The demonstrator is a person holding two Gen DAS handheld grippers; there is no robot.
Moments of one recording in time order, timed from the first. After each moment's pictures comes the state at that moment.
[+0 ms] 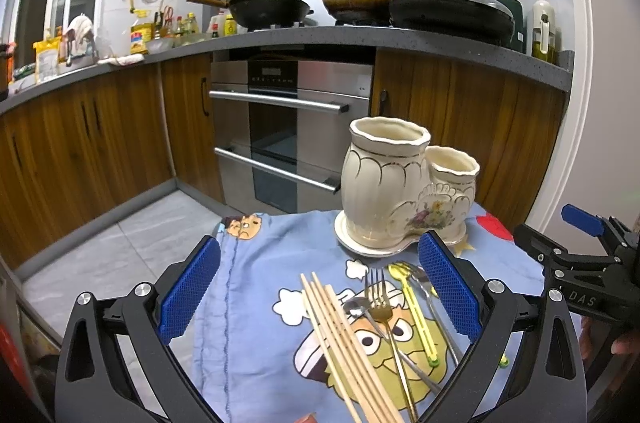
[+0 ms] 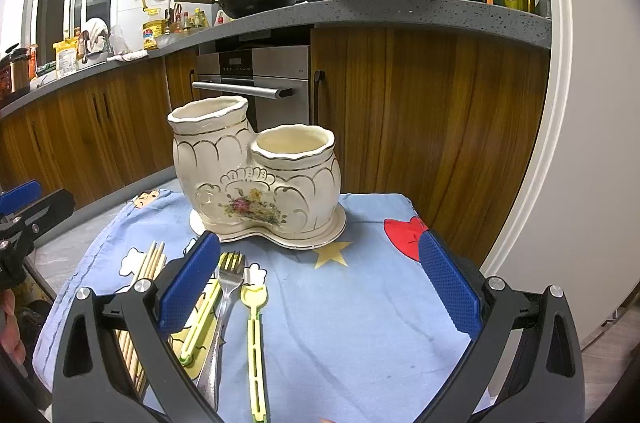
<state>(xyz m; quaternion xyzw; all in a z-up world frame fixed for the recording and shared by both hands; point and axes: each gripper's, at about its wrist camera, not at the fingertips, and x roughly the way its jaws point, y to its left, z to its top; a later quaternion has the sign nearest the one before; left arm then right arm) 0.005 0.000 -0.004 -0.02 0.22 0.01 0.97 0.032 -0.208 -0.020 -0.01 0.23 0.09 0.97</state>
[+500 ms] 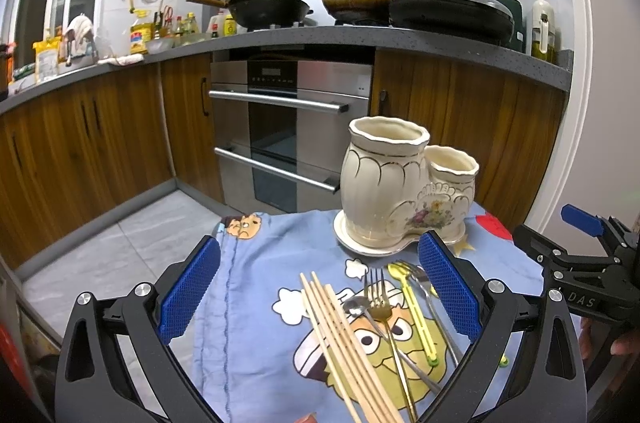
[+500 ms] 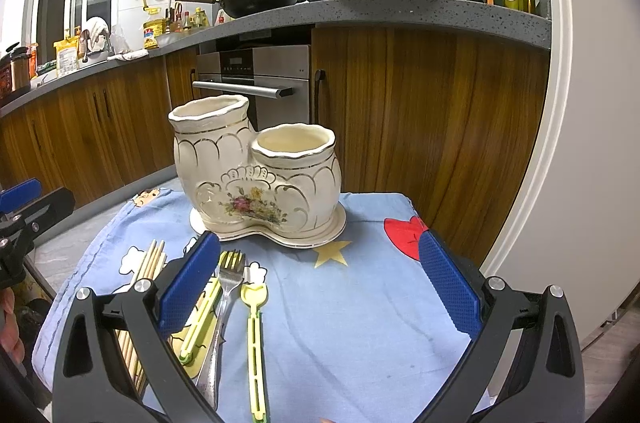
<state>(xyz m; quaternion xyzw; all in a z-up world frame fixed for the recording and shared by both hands) 0.005 0.000 -0.004 -0.02 0.22 0.01 0.97 0.032 -0.208 -0.021 -0.01 0.24 0.09 0.97</state>
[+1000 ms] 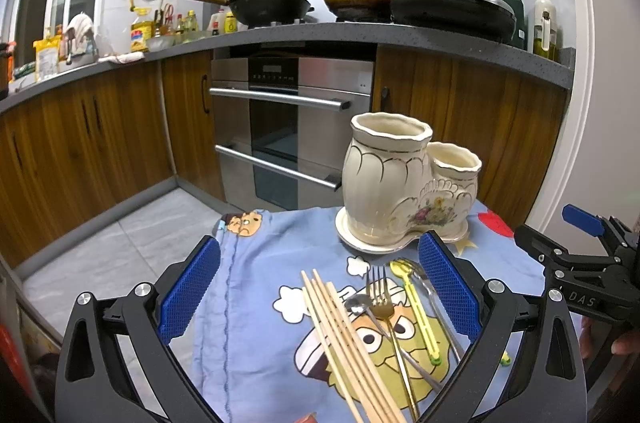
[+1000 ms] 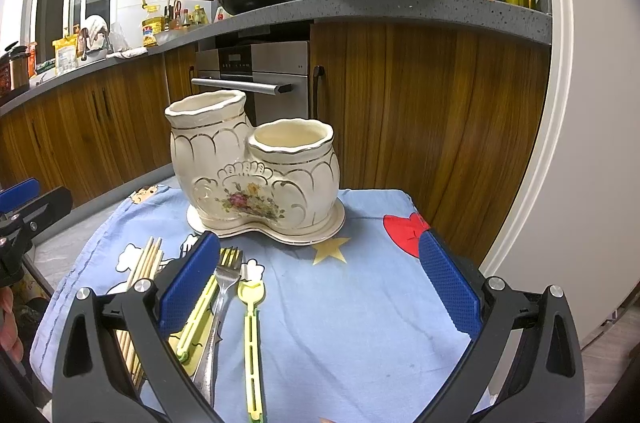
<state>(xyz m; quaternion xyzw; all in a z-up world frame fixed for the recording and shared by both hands) 0.005 0.002 -0.007 -0.02 0.22 0.01 0.97 0.032 -0.209 -0.023 -0.01 0.24 0.09 0.97</state>
